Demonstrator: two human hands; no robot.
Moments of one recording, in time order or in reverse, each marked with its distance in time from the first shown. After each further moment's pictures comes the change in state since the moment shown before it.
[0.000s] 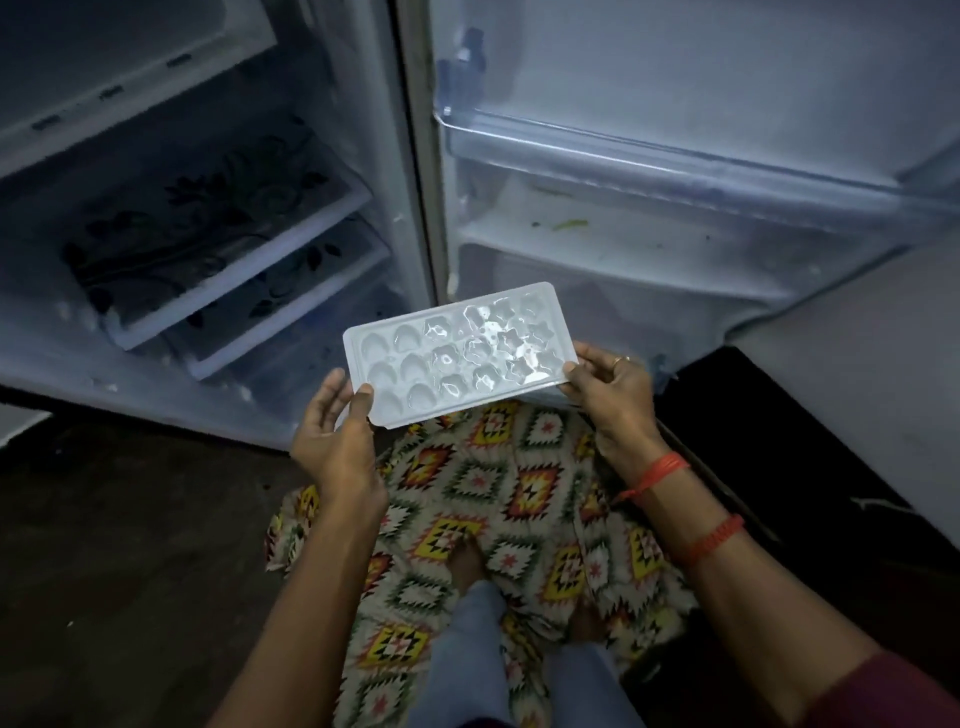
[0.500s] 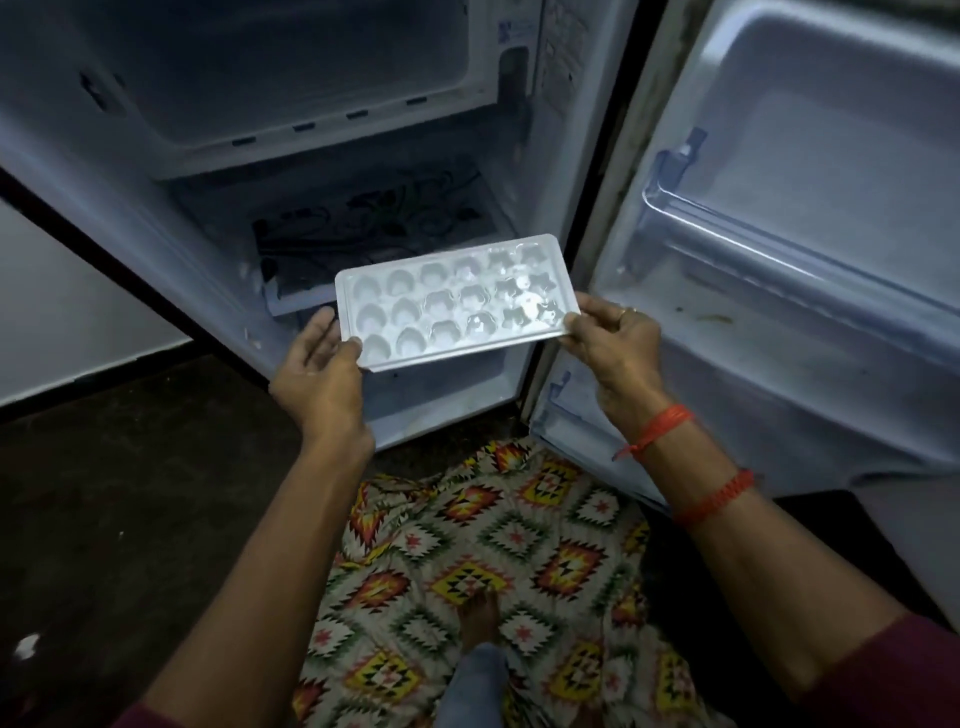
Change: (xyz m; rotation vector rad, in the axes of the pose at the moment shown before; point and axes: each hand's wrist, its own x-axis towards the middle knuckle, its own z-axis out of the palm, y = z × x) left_hand 0.061 0.097 -0.036 -0.139 0.223 0.200; right_hand 0.009 -0.081 0.147 -0.041 -0.275 -0.184
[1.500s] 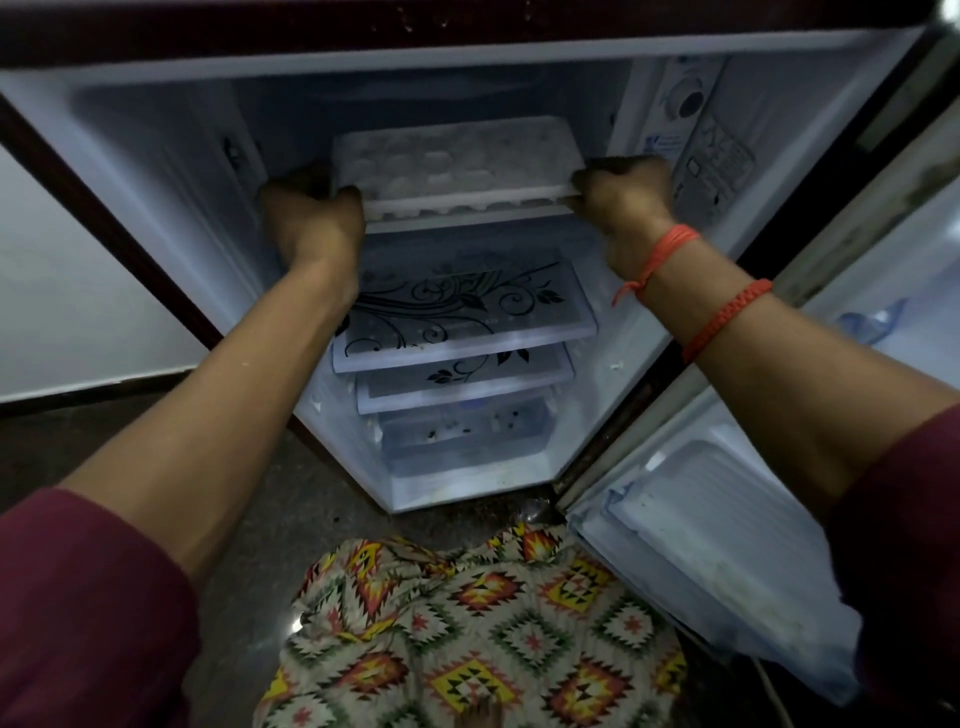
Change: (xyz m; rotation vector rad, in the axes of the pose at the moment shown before) left_hand 0.168 0.146 0.072 0.173 -0.008 0.330; right_hand 0.131 -0.147 0.198 -0.206 -0.157 -0.252
